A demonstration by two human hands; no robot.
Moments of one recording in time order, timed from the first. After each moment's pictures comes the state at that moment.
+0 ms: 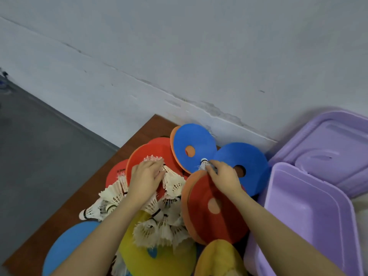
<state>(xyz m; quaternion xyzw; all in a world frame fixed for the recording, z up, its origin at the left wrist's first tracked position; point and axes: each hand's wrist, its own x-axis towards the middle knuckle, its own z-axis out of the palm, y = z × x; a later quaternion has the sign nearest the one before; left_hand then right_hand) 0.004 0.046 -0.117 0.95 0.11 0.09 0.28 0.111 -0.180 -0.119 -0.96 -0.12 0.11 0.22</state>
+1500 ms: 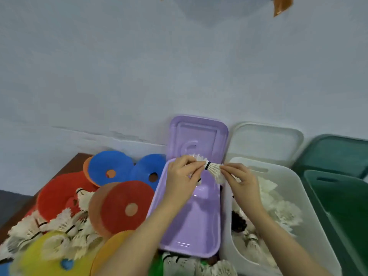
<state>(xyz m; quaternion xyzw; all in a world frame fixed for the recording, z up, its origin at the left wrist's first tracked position) -0.007 -0.309 0.025 0.78 -0.20 0.33 0.49 -0.017 -0.491 0.017 -0.85 -0.08 -0.26 0.45</state>
